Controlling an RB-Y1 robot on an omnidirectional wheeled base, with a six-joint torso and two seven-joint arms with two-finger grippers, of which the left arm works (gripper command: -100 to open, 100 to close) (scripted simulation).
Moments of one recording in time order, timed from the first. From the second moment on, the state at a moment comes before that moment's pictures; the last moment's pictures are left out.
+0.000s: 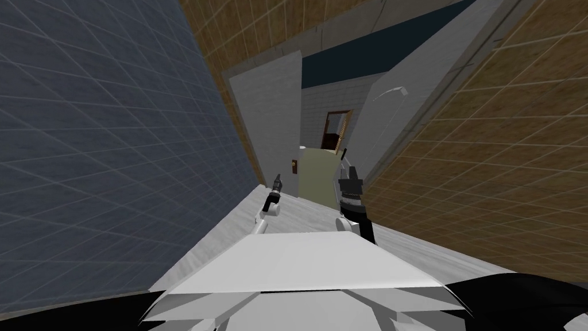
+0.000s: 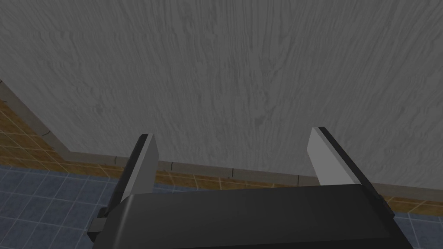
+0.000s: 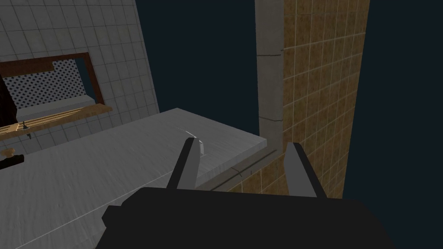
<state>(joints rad) -0.10 0.06 -0.21 -1.30 0.27 -0.41 -0.19</state>
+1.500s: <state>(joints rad) -0.30 0.01 -0.27 -0.97 0.33 -0.41 -0.22</state>
